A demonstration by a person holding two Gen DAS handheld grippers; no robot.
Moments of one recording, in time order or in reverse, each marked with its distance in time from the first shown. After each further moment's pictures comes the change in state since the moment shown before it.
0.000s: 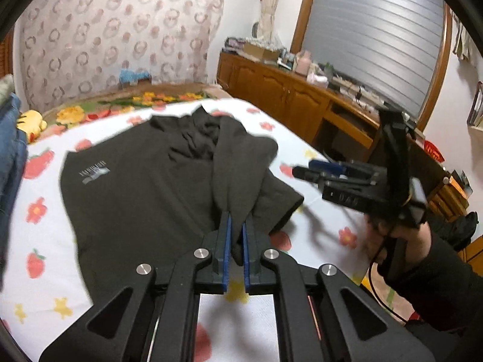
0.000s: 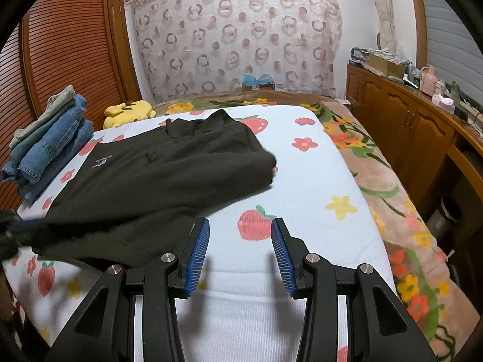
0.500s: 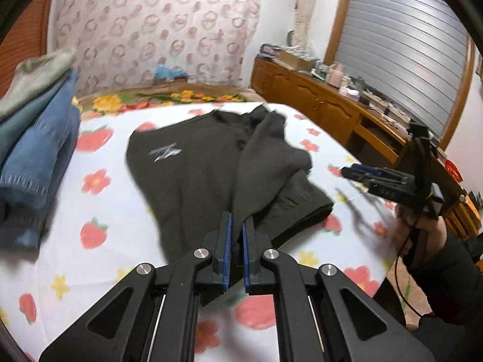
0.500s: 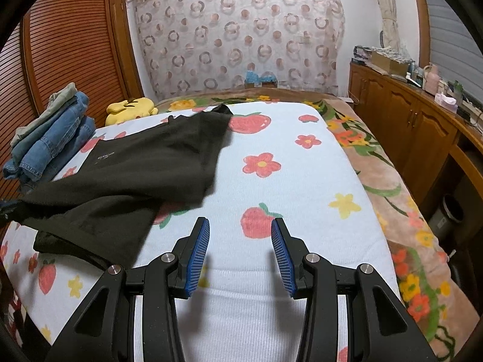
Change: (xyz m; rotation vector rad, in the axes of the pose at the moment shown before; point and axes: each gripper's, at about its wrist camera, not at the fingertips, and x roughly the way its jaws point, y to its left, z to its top) left arm -0.027 0.062 -0.029 -0.105 -0.008 0.117; right arm 0.004 -0.001 0.002 -0.010 0.015 0.012
